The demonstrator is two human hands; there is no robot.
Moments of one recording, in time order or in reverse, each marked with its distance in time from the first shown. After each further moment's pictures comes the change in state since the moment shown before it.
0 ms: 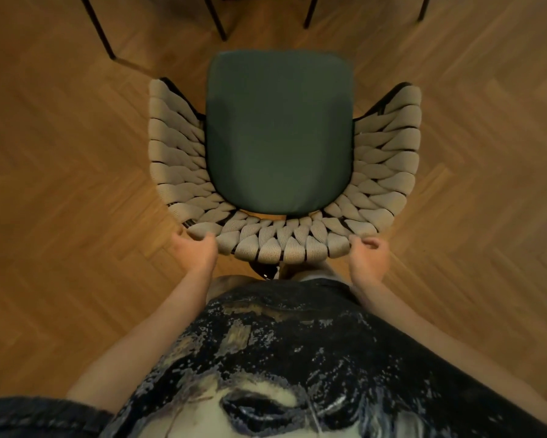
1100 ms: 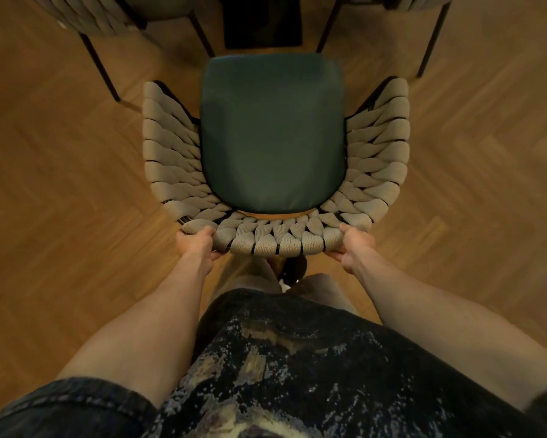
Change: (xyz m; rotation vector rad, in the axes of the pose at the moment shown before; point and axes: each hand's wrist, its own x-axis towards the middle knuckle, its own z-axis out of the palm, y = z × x) left_hand 0.069 0.187 0.087 -0.375 -0.075 -0.228; right_hand 0.117 -0.212 0.085 0.230 -0.219 0.332
